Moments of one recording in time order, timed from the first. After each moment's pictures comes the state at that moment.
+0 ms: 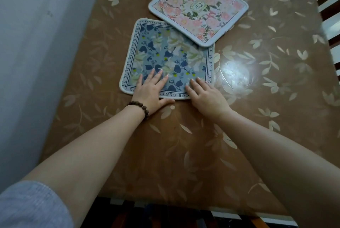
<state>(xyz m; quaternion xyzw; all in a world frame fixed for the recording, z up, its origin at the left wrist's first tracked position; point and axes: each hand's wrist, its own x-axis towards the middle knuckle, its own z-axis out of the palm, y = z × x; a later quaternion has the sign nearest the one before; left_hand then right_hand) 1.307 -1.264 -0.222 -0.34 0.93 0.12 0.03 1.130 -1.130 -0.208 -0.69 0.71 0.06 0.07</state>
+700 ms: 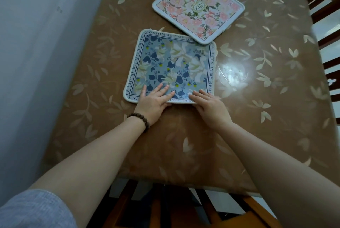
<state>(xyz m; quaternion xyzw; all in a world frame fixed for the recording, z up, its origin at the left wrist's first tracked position) 1.345 -1.202 -0.209 -0.31 0.93 0.20 0.01 1.164 -1.069 -0.197 -0.58 0.78 -0.17 0.17</state>
